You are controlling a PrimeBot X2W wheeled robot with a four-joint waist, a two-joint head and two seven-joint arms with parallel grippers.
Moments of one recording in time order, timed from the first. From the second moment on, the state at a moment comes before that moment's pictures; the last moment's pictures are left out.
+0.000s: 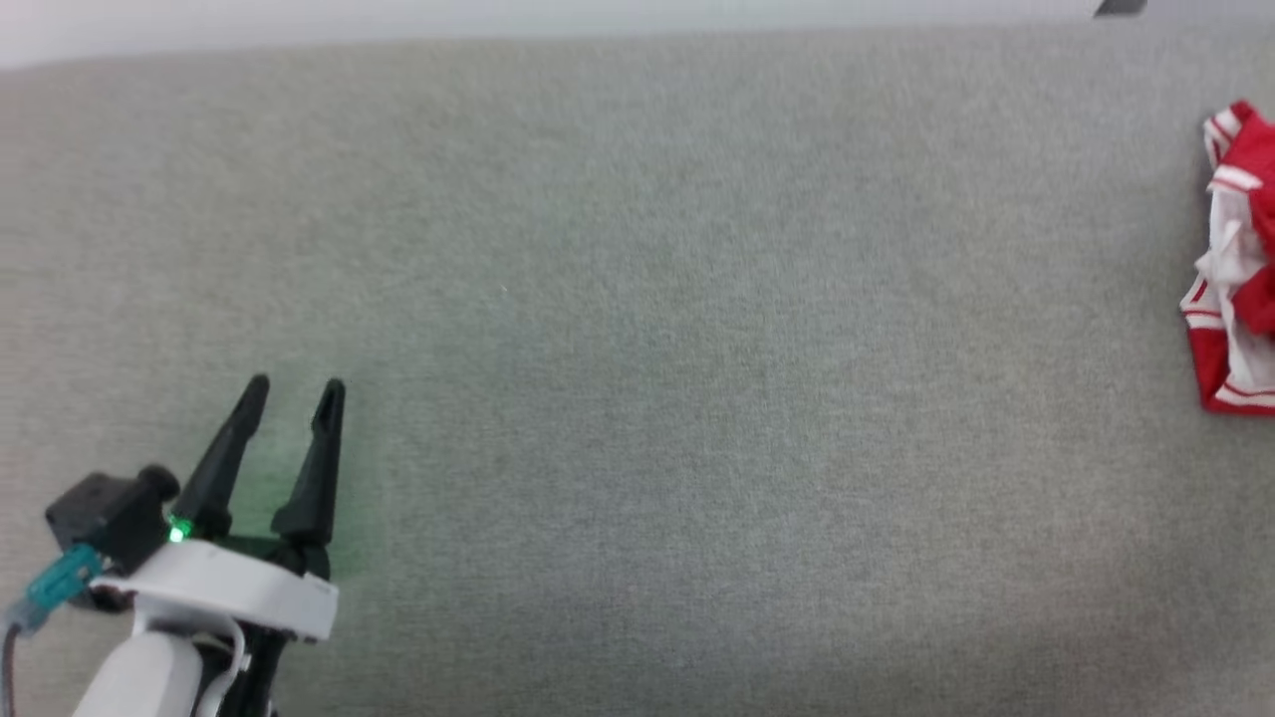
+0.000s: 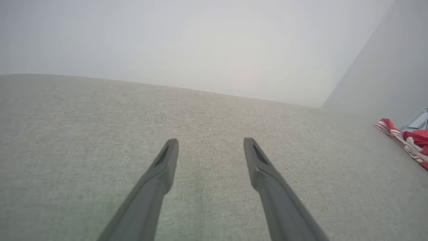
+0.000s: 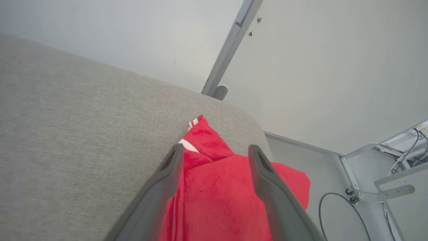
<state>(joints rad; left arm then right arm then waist) -0.23 0.44 -0.17 0.19 -0.64 -0.13 -0.26 -0.90 -0.61 0.28 0.93 0.27 0.13 -0.07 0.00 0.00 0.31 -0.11</state>
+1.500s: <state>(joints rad) 0.09 0.48 -0.03 0.17 -0.60 -0.13 -0.26 -0.10 -0.21 -0.04 0.44 0.17 0.13 -0.26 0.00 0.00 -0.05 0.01</state>
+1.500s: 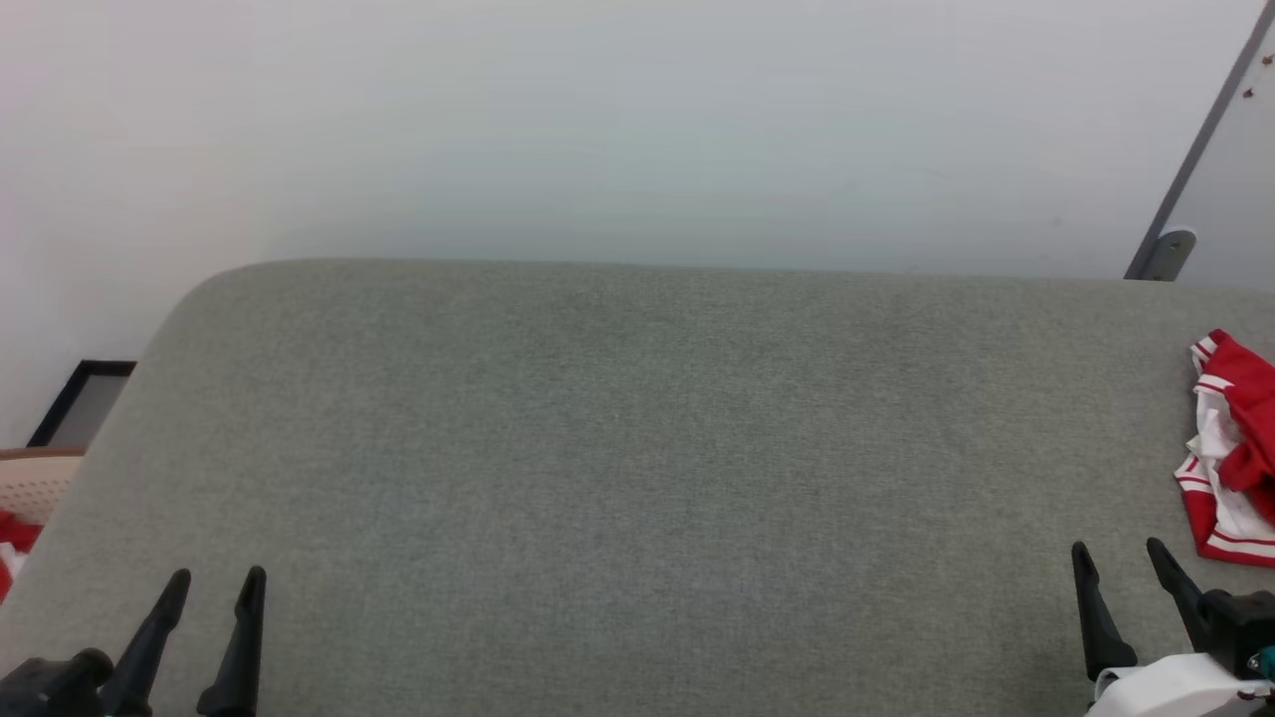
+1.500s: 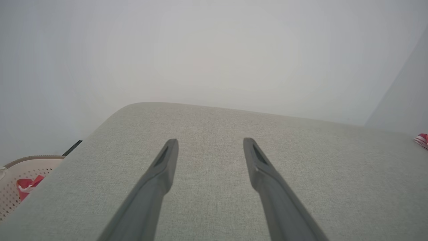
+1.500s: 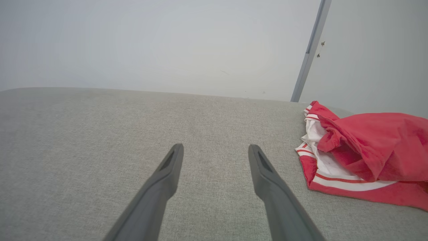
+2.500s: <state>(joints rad) 0.11 0.43 -0.06 0.23 -0.64 -0.13 -0.26 -0.04 -0.17 -0.01 0.39 0.16 0.13 -0.25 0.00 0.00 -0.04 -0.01</state>
